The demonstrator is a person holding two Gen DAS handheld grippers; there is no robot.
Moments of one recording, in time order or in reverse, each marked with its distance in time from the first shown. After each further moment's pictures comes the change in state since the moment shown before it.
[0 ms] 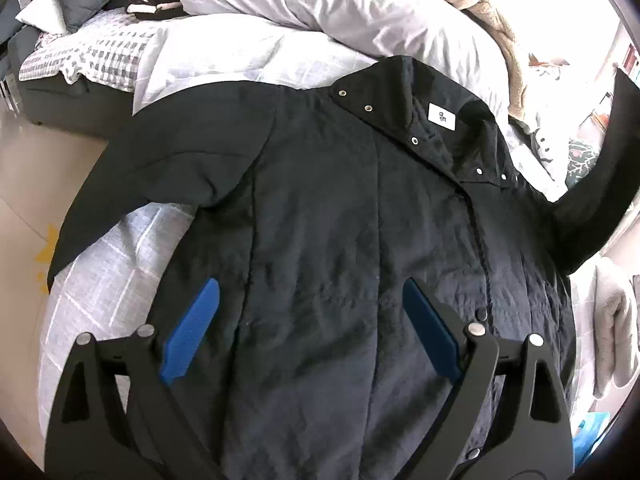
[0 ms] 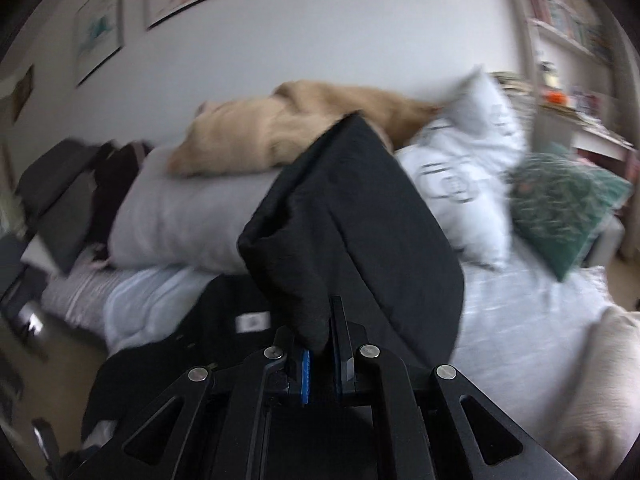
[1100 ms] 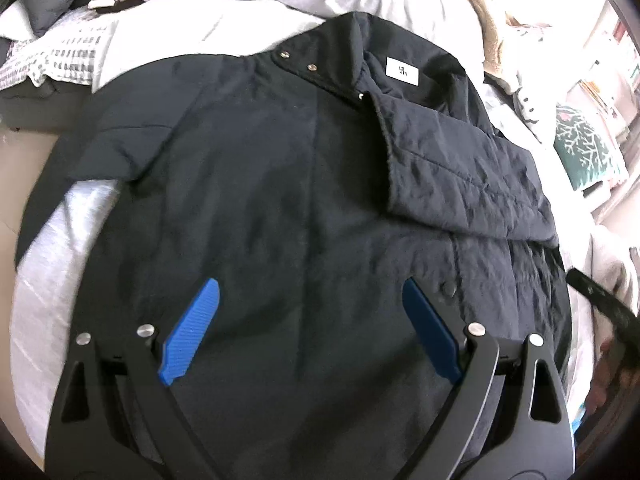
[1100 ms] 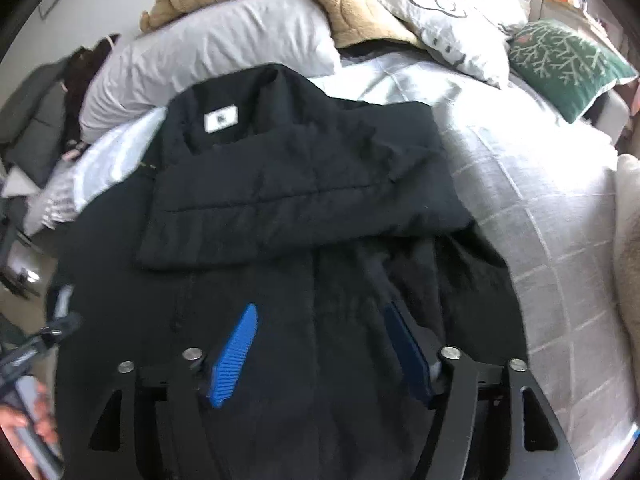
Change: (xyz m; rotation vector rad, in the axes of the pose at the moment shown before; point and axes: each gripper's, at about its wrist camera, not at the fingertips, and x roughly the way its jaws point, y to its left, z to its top) left arm 0.030 -0.070 -0.014 0.063 0.104 -0.020; right arm 0.044 -0.027 -0.188 0.060 0.396 -0.040
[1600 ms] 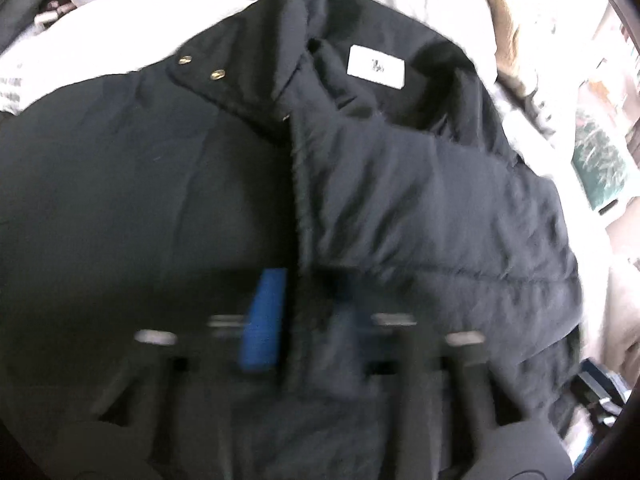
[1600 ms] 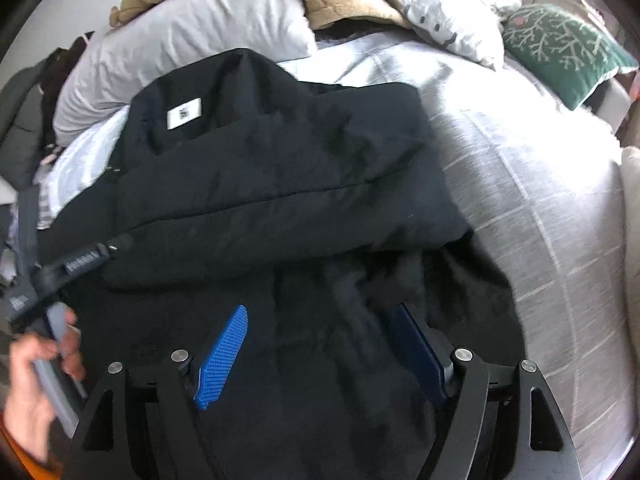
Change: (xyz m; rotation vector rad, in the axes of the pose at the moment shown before) left arm 0.106 -0.070 0.078 0.014 -0.021 -0.010; right arm 0.041 -0.023 0.019 0.023 0.056 -0.075
